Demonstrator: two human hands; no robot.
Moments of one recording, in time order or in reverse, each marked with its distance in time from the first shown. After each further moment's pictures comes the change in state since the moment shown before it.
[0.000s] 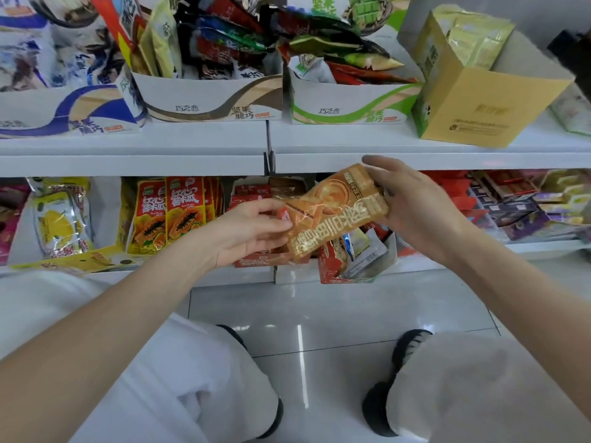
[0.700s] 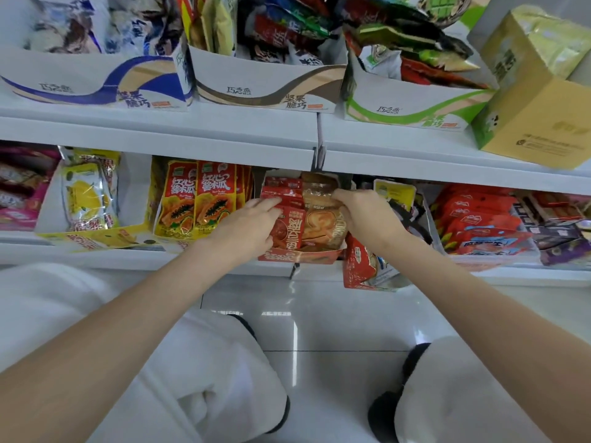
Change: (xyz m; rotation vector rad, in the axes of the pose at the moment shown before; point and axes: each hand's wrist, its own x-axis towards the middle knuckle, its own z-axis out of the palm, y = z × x) left_hand 0.005 -0.021 -0.056 1.658 0.260 0.274; right_hand 0.084 0.068 0.059 -1.416 -0.041 -0.378
